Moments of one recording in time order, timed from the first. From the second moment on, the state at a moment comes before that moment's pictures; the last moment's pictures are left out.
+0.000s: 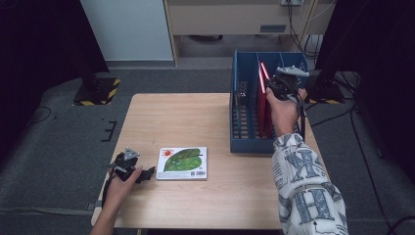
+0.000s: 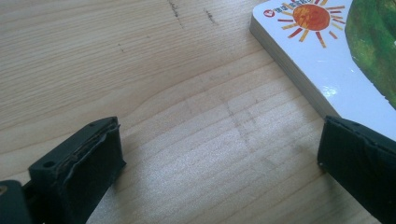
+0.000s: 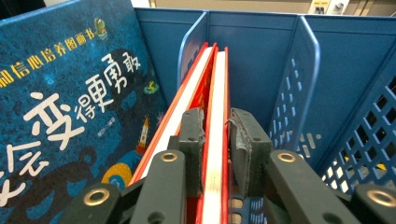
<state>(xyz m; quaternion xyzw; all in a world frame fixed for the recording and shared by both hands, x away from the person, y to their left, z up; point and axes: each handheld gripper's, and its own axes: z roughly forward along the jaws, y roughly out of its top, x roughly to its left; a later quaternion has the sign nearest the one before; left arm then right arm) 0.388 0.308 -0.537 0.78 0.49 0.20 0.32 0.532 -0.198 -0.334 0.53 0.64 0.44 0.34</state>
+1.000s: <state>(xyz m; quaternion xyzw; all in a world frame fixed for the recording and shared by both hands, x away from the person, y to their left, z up) 0.389 0.308 -0.537 0.79 0.49 0.20 0.32 0.499 -0.227 -0.328 0.52 0.64 0.44 0.34</state>
